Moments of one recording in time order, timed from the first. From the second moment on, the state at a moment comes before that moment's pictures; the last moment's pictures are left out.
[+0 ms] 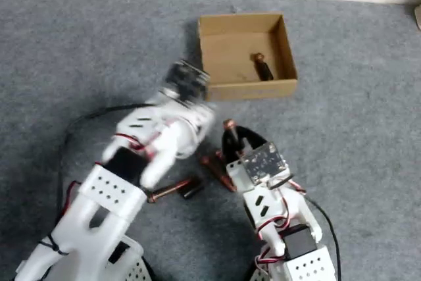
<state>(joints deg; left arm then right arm) 19.6 -43.9 50.4 28.9 0.2 -25.6 -104.4 94.4 30.2 16.3</state>
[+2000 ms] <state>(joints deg) 3.9 -16.2 47.6 8.5 4.5 -4.7 76.5 -94.5 79.3 18.9</state>
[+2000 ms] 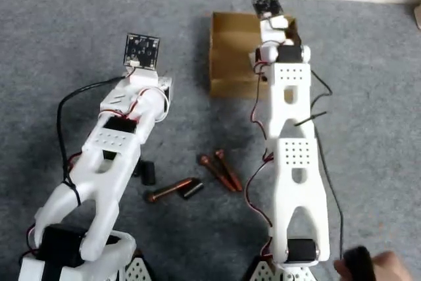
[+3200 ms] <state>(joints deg) 3.9 -99.8 79.9 63.8 -8.8 -6.3 -47.1 -24.3 99.6 3.0</state>
